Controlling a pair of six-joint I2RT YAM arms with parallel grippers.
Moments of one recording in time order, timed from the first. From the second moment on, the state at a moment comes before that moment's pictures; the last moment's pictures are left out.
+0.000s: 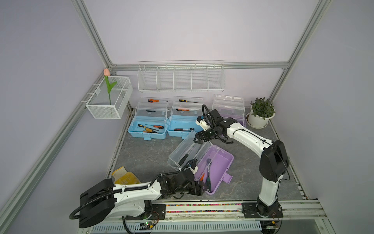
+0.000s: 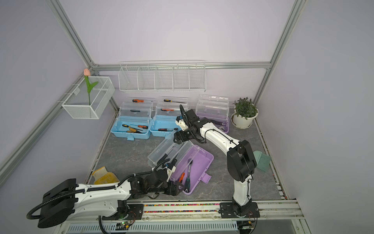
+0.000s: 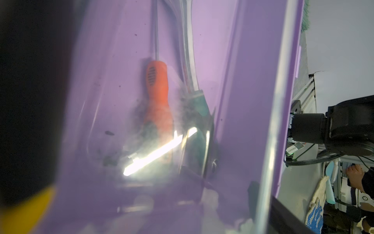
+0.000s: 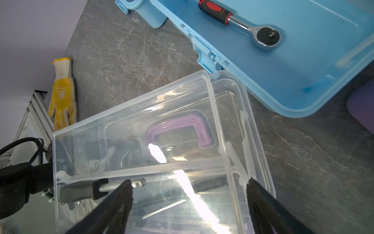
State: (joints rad) left arm -1.21 1.15 0.41 -0.04 0.10 -0.94; right arm 0.63 1.89 1.62 -0.78 -0.34 0.13
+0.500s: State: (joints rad) left arm -1.25 0.85 0.61 -0.28 -0.07 -0.81; right arm 0.54 1.33 1.22 -0.95 -0.01 0.30
